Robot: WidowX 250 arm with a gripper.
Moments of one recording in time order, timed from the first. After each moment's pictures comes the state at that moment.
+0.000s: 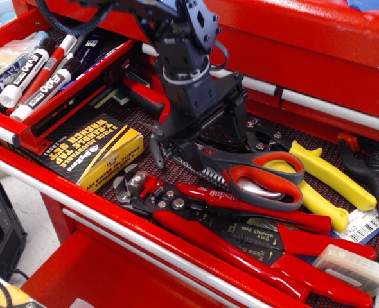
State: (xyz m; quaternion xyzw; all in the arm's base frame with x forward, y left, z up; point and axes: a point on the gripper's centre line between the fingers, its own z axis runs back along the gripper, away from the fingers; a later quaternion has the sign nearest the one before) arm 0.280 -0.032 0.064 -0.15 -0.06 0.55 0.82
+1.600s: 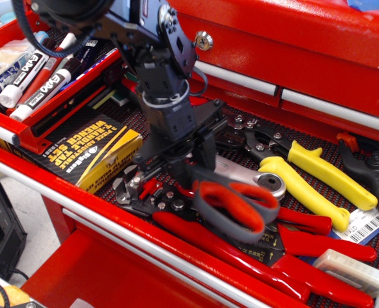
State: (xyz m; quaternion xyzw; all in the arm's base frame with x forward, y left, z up) arm 0.250 -0.021 0.051 -0.11 0.00 0.54 0.83
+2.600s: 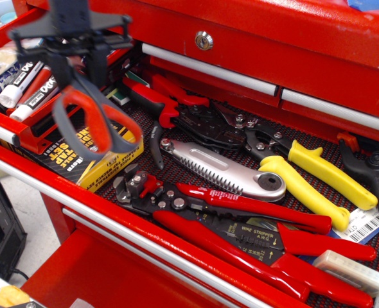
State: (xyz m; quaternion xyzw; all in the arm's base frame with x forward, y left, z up) arm 0.239 0.104 0.129 0.04 -0.05 0.43 0.90
